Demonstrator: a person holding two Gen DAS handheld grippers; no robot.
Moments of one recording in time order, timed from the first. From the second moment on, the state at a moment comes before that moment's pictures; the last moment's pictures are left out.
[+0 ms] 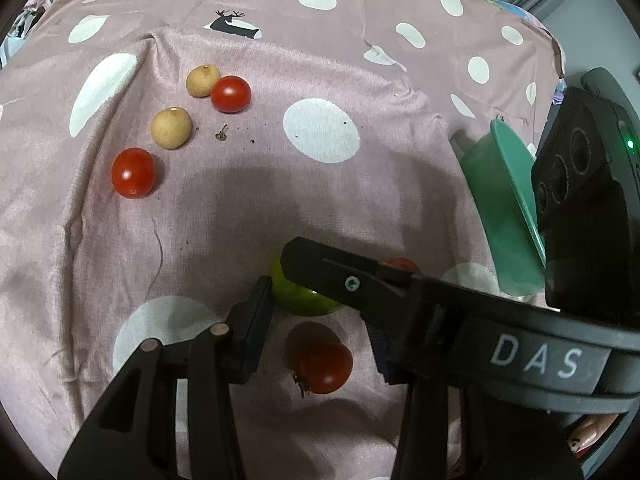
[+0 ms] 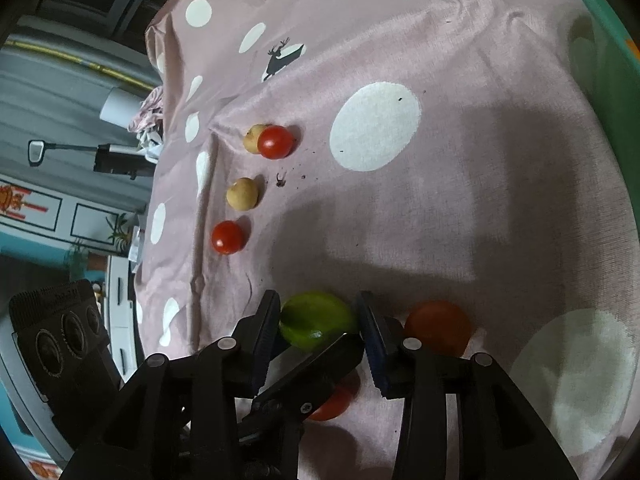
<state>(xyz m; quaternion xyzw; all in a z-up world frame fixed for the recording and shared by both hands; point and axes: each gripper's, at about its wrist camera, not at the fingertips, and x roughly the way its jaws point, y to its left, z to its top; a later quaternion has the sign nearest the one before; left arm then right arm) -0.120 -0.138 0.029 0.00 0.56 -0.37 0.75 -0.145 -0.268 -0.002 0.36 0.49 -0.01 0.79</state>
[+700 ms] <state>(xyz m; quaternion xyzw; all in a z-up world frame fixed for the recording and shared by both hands) -0.118 -0.139 0.026 0.00 0.56 -0.37 0.74 -0.144 -0.265 0.000 0.35 0.50 -0.02 0.79</state>
